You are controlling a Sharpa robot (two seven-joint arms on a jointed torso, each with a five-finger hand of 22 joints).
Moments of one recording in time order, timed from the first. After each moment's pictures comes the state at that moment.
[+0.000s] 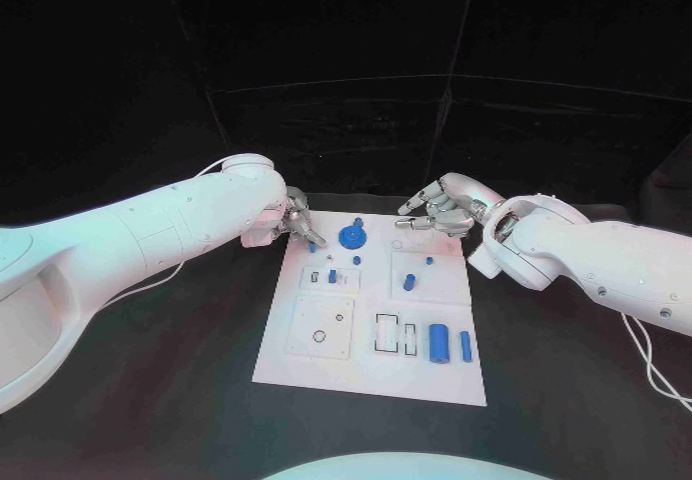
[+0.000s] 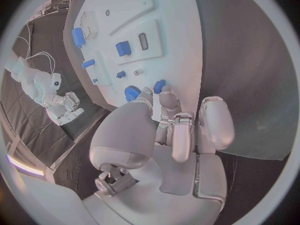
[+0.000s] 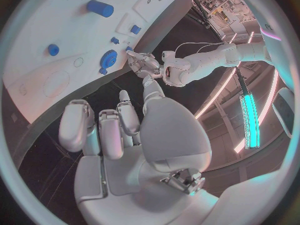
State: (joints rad) left arm 1.33 -0.42 -0.07 0.88 -1.10 0.34 -0.45; left_hand 1.20 0.03 -0.04 0.25 0.05 0.89 0.06 0.69 0.37 1.20 -0.01 1.04 0.79 1.47 -0.08 1.57 1.31 0.07 1.44 0.03 1.28 1.19; right arm 1.25 -0.76 -0.03 1.43 -0.95 -0.29 0.02; right_hand 1.30 -0.02 -0.14 0.14 0.27 0.96 0.16 0.09 0.07 1.37 0.06 1.27 1.30 1.47 -0.01 1.46 1.31 0.07 1.39 0.09 1.37 1.15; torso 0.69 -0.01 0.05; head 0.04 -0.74
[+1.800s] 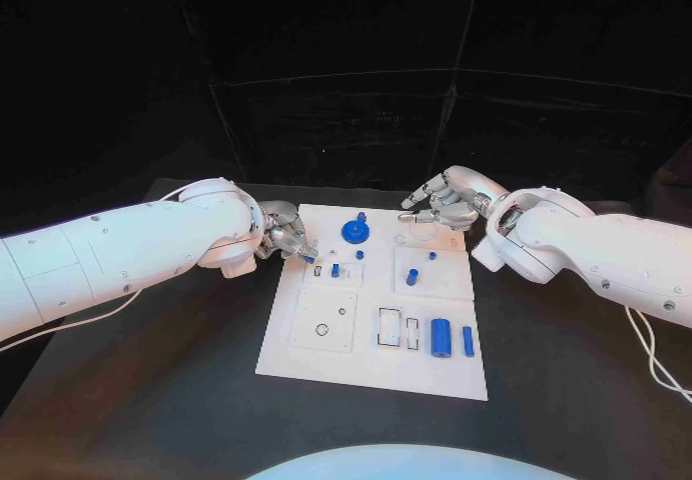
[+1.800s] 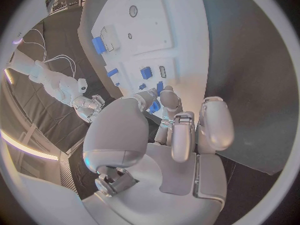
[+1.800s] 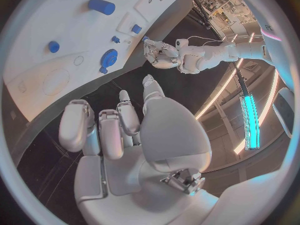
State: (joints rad) left arm 1.32 -0.72 -0.11 1.36 -1.03 0.09 -0.43; left_hand 1.19 -0.07 0.55 0.13 0.06 0.87 0.06 0.75 0.39 1.23 -0.03 1.02 0.73 1.47 -0.08 1.57 1.31 0.07 1.44 0.03 1.28 1.21; right arm 1.25 -0.78 -0.03 1.43 -0.96 -0.29 0.01; right_hand 1.30 -0.02 -0.14 0.14 0.27 0.96 0.16 0.09 0.07 1.37 0.06 1.27 1.30 1.47 -0.01 1.46 1.31 0.07 1.39 0.09 1.37 1.15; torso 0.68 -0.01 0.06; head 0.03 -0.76
